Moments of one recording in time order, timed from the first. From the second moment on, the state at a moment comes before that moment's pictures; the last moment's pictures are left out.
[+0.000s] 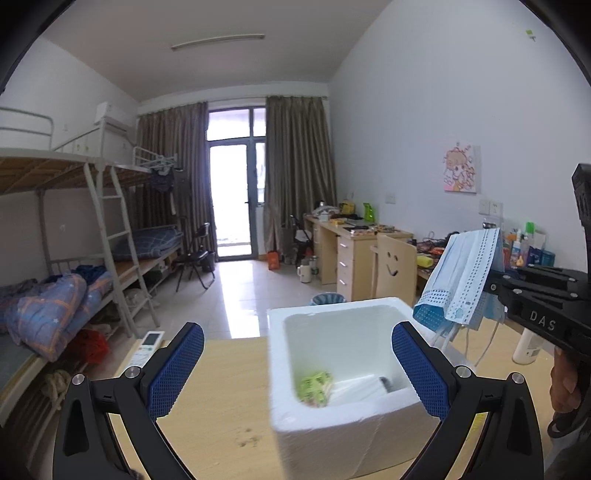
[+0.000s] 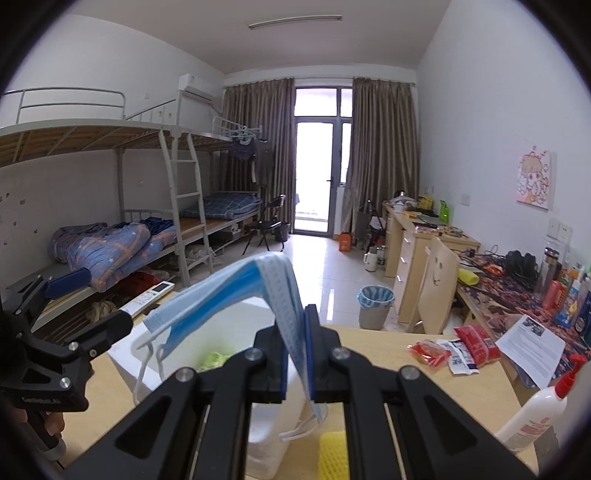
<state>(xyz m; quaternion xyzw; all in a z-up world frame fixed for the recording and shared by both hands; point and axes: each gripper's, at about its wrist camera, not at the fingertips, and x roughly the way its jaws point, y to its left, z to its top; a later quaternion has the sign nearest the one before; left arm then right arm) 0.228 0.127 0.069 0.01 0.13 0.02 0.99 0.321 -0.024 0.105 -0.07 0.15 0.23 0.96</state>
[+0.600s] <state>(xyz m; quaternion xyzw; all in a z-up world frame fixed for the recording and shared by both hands) 0.206 0.158 0.069 -0.01 0.12 0.06 0.99 0.329 0.023 0.093 -0.09 0.17 0.27 0.94</state>
